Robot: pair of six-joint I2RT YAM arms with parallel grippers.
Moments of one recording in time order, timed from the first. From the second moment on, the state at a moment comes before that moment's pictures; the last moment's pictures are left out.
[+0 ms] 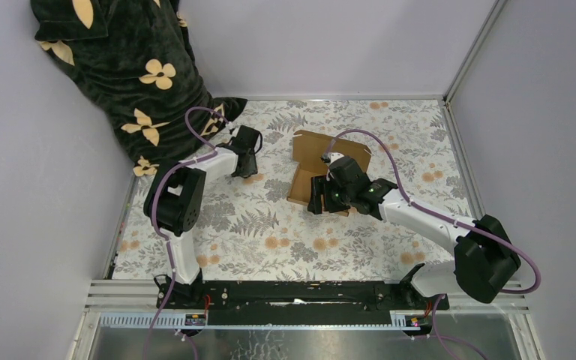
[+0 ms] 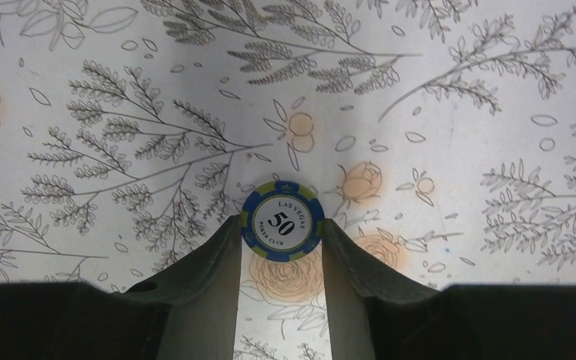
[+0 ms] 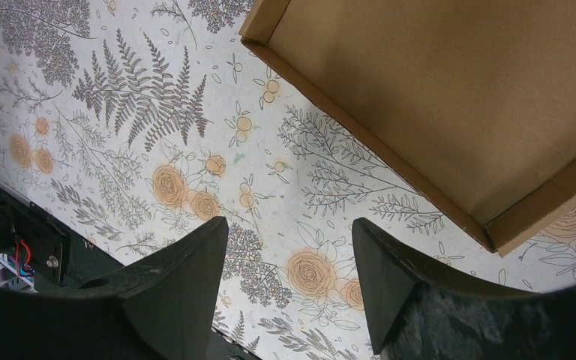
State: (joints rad) left arm -0.33 1.92 1.20 -0.32 -0.27 -0.46; right arm 0.72 1.37 0.87 -0.35 -0.10 0.50
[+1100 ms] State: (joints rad) left arm -0.49 1.96 1.44 -0.38 -0.26 -0.44; right arm 0.65 1.41 0.88 -0.37 0.07 0.46
